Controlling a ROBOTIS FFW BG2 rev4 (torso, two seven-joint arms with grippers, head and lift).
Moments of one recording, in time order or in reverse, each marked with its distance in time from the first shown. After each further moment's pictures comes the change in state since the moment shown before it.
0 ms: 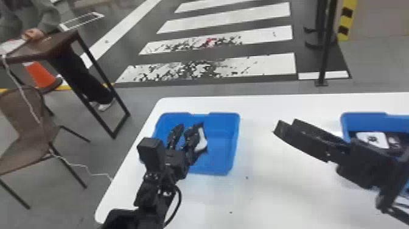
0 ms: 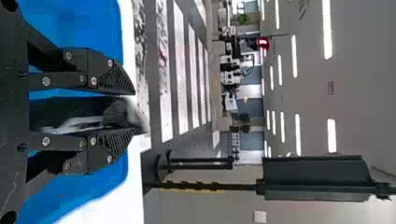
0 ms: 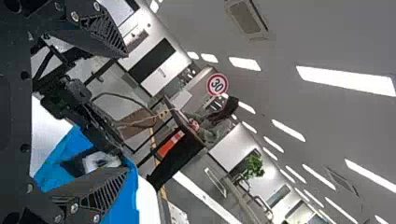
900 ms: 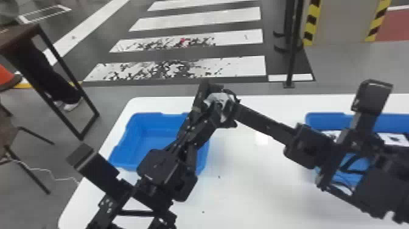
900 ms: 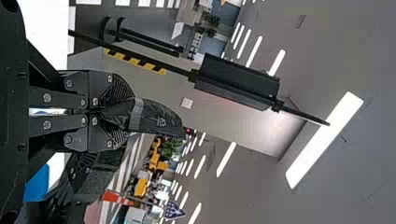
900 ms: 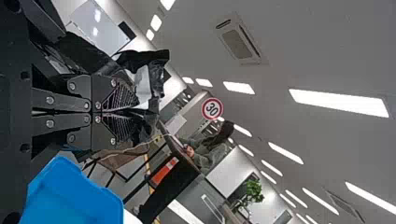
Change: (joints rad) left arm 0.300 0.059 -0.221 -0.547 0.405 0.030 -0.096; right arm -0.096 -0.002 0.090 0.037 -0.108 -0.009 -0.012
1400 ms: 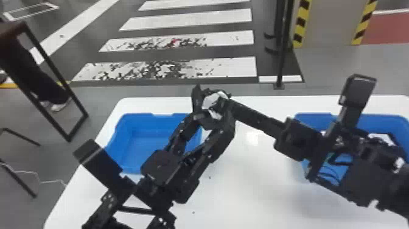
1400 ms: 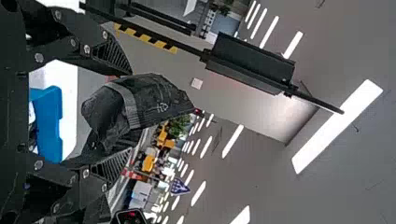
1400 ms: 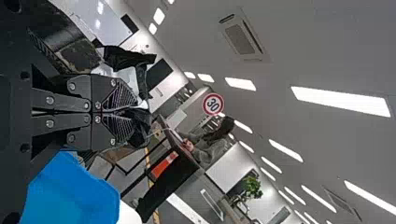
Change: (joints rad) left arm -0.051 0.007 -0.019 0.039 0.038 0.073 -0.084; right arm -0.036 0.005 -0.007 0.017 0.012 -0.005 -0.004
